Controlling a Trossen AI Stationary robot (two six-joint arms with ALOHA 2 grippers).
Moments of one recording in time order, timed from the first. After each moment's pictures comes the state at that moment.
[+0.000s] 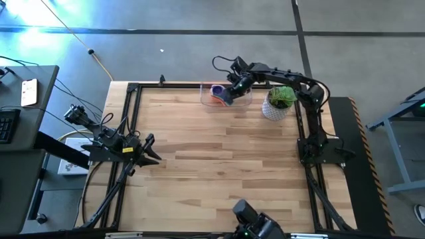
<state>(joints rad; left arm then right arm) -0.57 0.02 0.01 0.04 -0.23 -0.24 -0.75 2.08 1.57 -0.66 -0.56 0.28</state>
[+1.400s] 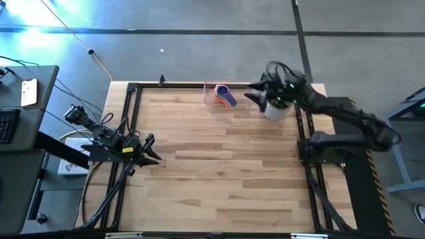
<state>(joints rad) -0.57 0.02 0.01 0.04 -0.23 -0.24 -0.62 1.10 0.84 0.02 -0.35 0.14</state>
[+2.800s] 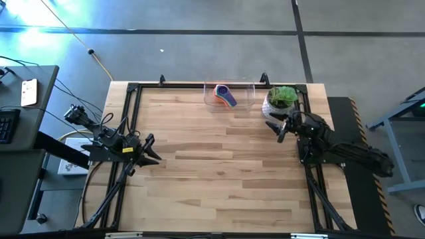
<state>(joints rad) -0.57 0.02 0.01 0.04 -0.23 -0.24 -0.46 0.13 0.02 0.00 -0.04 0.18</state>
